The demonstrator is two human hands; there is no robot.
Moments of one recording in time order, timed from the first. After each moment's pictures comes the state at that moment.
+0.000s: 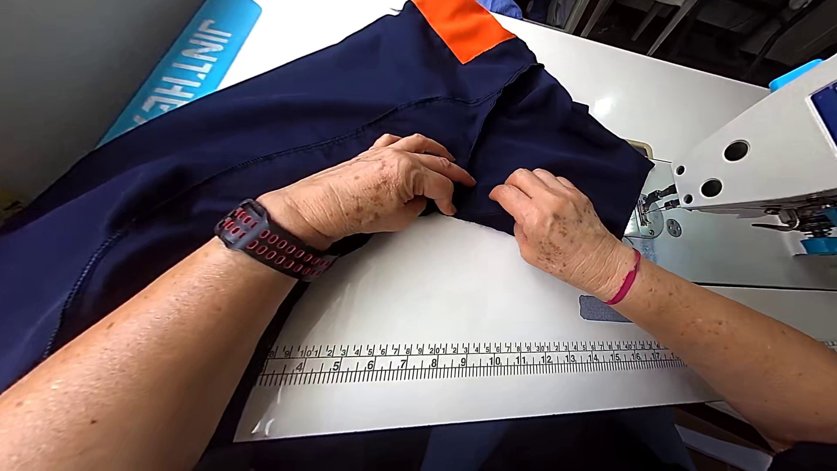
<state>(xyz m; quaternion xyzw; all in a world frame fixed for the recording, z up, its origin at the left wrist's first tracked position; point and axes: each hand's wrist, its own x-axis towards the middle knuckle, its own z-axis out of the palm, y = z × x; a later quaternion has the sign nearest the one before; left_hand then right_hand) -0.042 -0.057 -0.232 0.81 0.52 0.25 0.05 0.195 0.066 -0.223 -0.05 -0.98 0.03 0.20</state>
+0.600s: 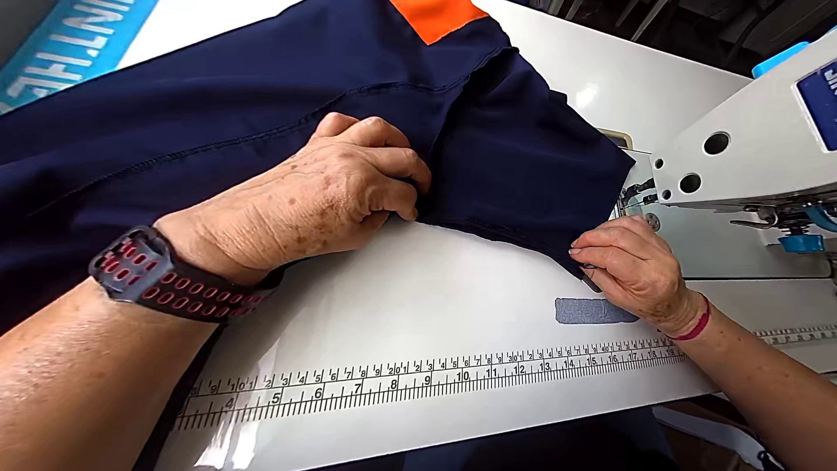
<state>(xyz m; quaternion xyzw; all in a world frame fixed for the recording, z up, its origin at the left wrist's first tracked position) -0.032 -0.055 -0.227 0.83 0.50 0.25 -0.04 0.320 0.114 -0.245 -0.01 -0.95 0.09 0.31</state>
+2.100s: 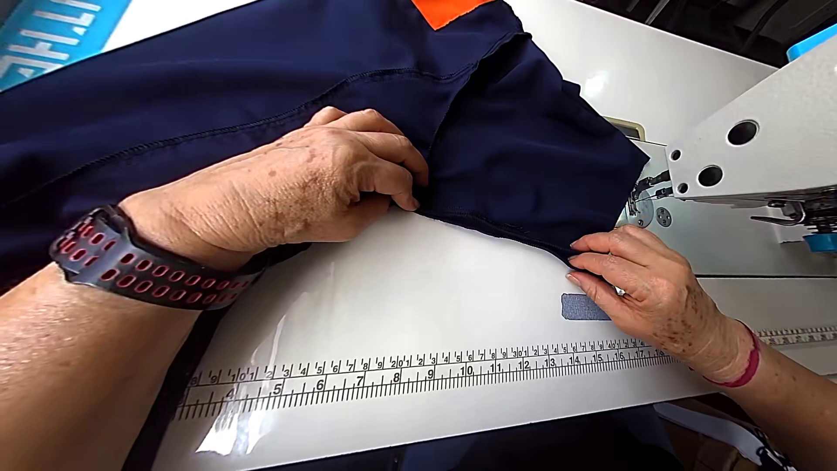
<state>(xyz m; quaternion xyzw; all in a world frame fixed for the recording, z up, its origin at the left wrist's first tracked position) -0.041 -0.059 -0.227 0.83 0.51 0.24 0.02 0.318 0.079 -0.223 -0.09 -0.97 0.07 0.21</state>
